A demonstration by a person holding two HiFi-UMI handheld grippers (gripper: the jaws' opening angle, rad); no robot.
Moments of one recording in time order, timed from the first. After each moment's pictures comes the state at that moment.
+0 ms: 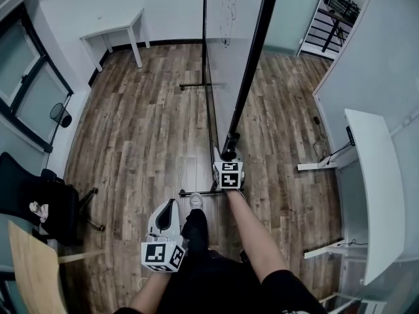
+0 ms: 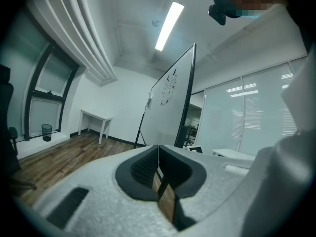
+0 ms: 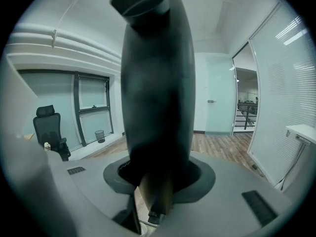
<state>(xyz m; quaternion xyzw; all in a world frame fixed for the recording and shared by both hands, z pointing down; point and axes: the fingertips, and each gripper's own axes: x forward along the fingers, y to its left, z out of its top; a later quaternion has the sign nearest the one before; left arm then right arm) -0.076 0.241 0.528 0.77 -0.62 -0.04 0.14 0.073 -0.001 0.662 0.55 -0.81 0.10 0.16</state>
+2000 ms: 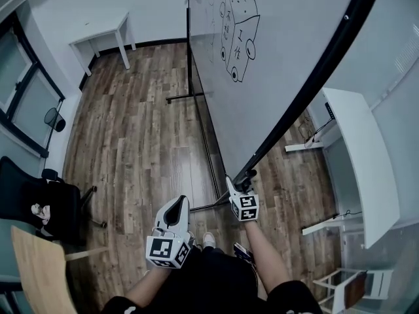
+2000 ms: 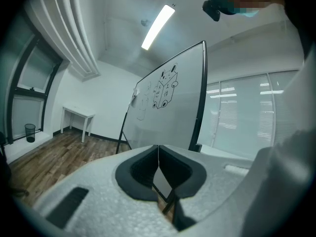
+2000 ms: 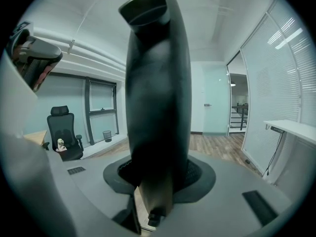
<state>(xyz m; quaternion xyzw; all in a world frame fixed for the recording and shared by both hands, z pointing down) -0.052 0.366 0.469 0.84 -0.53 -0.03 0.14 0.133 0.258 0.652 0.55 -0.82 0.09 0.14</state>
